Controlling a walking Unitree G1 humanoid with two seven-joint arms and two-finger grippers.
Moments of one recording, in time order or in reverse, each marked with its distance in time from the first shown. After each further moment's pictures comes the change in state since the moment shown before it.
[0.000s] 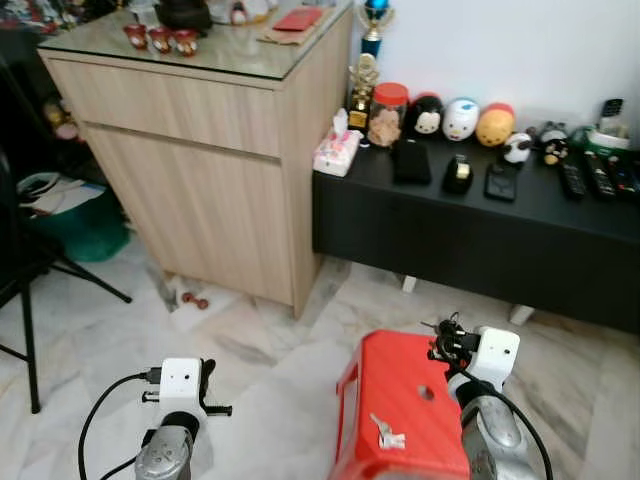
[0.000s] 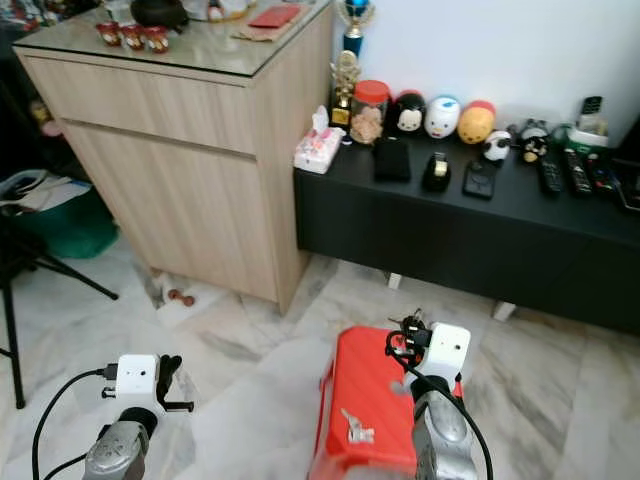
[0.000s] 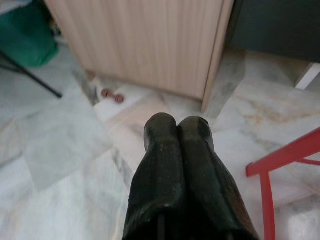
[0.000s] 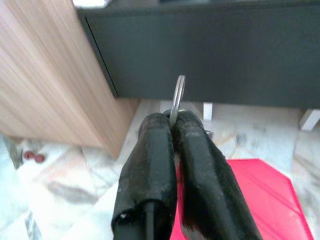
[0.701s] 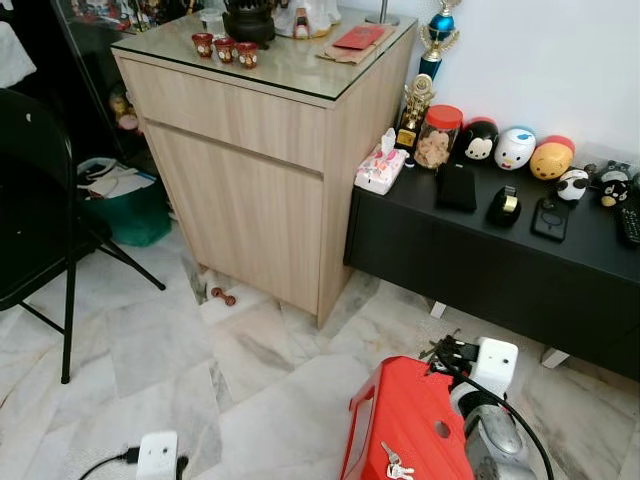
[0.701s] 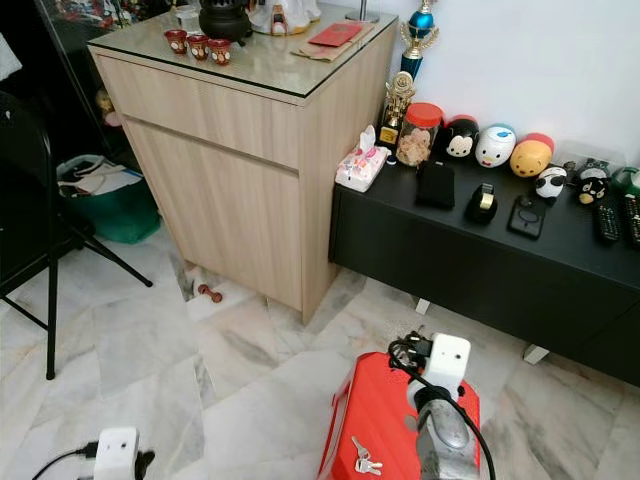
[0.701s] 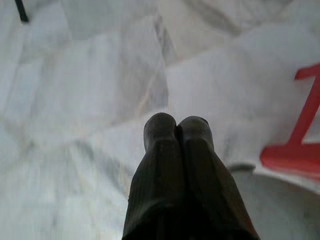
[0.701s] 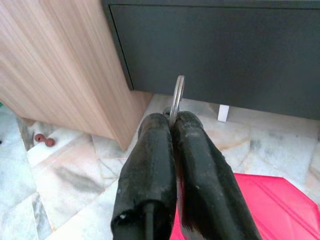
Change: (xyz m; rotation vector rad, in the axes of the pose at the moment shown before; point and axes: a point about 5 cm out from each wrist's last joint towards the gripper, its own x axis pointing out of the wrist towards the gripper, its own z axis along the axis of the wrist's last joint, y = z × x) left arm -0.058 0.024 -0.090 -0.053 0.465 0.131; right arm 0.002 -0.006 -0.006 -0.007 0.043 -0.027
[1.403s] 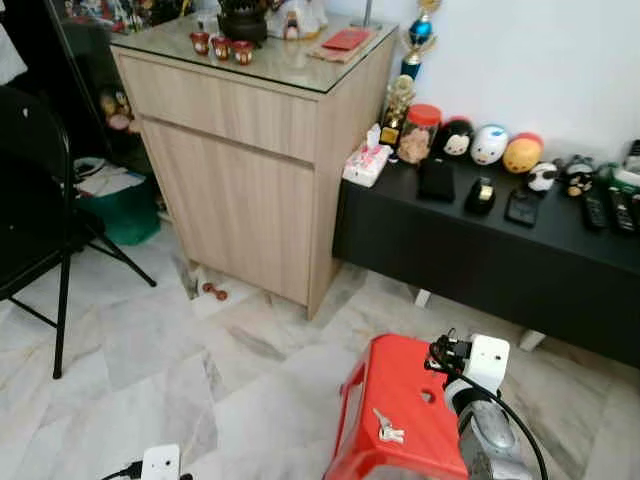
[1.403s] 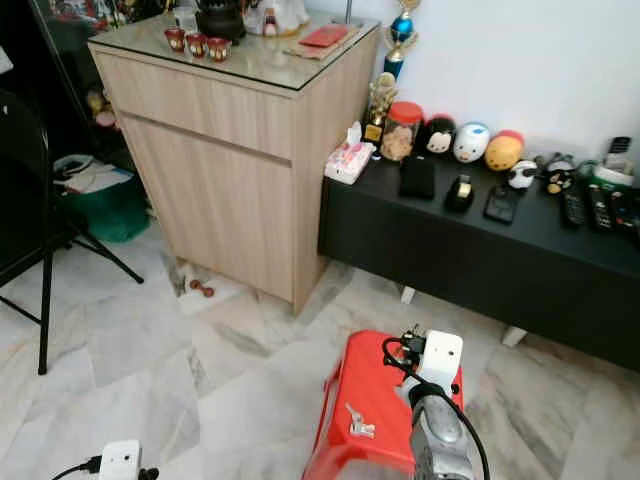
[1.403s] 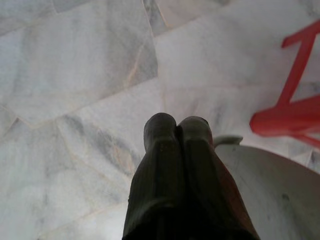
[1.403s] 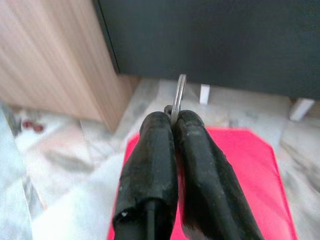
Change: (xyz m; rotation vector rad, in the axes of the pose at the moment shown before) left arm -0.001 -0.008 -0.008 -0.027 0.047 -0.015; right arm 0.001 0.001 -0.010 -0.032 0.060 -0.018
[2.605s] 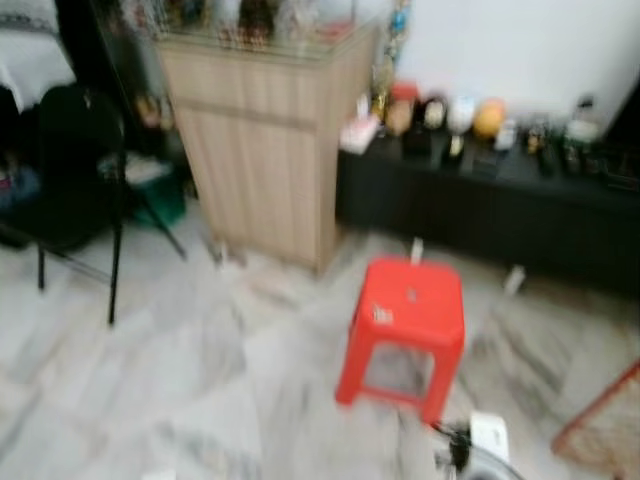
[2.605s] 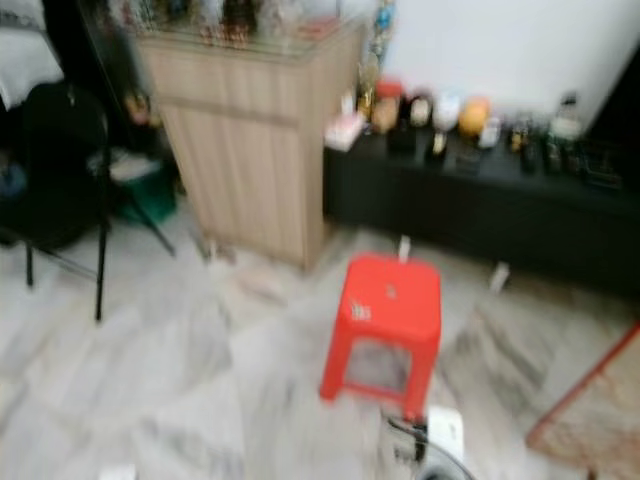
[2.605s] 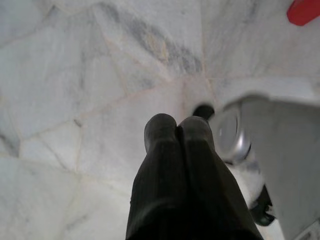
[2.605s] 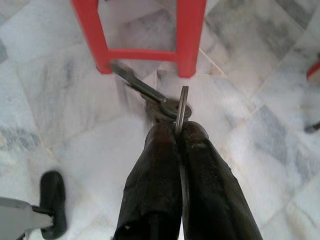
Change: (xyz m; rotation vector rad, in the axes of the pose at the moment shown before) left arm -0.009 0.003 -0.031 -0.025 0.153 0.006; right arm -0.060 -0.045 -0.099 -0.052 0.542 -0.182
